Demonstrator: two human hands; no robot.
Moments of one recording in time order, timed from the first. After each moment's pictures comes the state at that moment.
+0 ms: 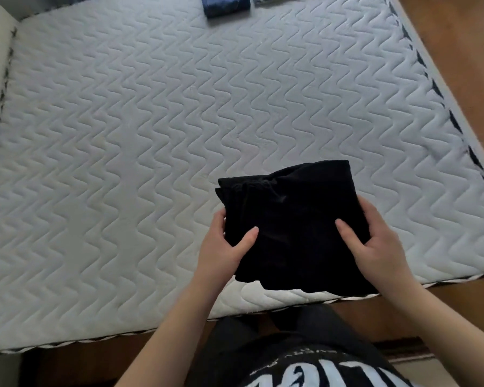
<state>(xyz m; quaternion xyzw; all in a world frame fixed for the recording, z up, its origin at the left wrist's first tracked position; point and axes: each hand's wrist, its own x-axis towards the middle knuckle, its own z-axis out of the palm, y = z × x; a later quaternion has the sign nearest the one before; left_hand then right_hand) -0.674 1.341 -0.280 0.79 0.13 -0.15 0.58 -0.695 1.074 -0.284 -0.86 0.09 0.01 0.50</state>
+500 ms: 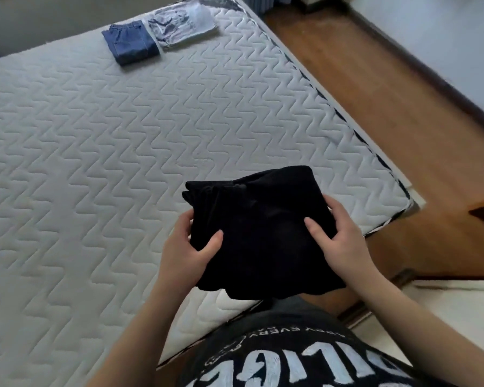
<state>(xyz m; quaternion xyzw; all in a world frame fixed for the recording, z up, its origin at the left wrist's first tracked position) -0.690 1.338 -0.229 0.83 -0.01 -0.16 0.53 -0.784 1.075 -0.237 -0.83 0.21 -0.09 0.50</state>
